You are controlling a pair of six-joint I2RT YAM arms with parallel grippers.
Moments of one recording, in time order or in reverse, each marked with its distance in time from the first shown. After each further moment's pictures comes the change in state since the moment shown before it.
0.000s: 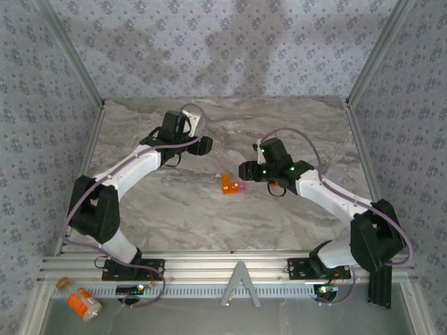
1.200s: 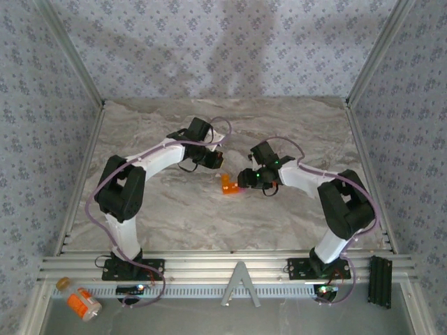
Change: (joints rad) left arm -0.101 0.258 0.155 -0.218 0.231 0.037; right arm -0.030 0.284 0.051 -0.026 -0.054 0.014
